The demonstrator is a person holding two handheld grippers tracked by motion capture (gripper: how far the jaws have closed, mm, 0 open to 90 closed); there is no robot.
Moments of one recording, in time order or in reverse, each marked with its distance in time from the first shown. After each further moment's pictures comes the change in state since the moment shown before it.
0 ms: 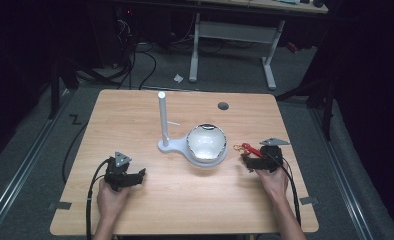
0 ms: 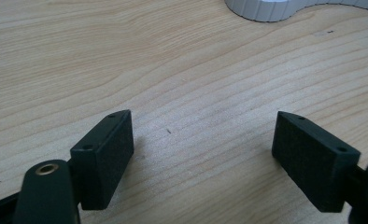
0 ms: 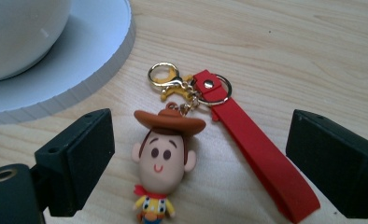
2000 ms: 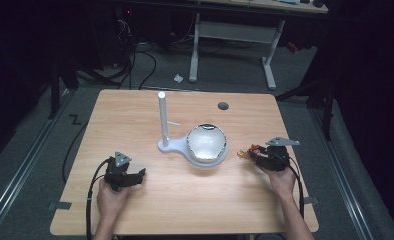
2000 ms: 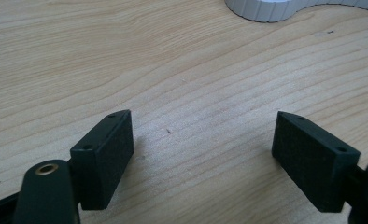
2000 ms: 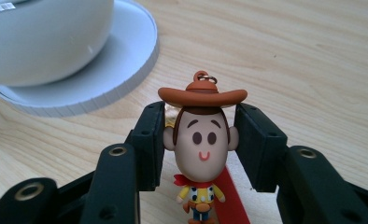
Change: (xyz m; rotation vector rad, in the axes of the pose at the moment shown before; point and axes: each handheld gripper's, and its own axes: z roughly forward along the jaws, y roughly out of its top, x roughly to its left) left arm 0.000 0.000 0.000 0.000 -0.001 -0.001; right arm -0.007 0.004 -0.030 -0.060 0.081 -0.054
